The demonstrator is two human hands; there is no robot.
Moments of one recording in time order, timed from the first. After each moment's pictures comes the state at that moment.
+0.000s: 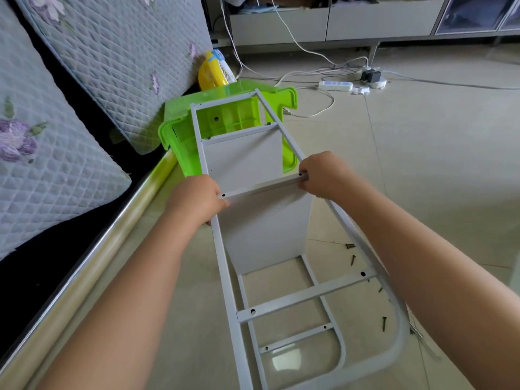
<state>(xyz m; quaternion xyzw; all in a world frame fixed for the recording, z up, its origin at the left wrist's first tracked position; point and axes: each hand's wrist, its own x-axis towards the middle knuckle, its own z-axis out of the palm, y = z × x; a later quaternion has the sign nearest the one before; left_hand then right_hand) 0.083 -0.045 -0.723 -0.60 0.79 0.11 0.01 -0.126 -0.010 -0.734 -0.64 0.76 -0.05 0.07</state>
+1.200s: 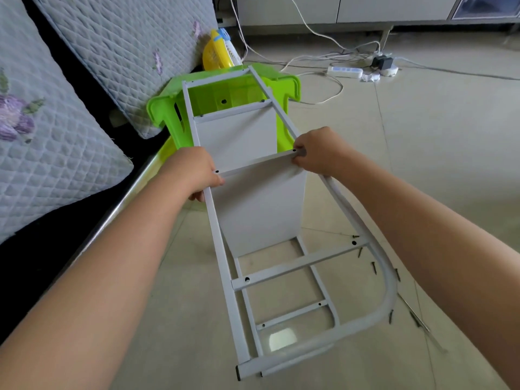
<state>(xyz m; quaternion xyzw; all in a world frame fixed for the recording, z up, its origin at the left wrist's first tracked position) 0.098 -0.080 -0.717 -0.61 0.78 0.17 0.02 -0.112 -0.036 -0.725 -0.67 0.74 -0.07 0.06</state>
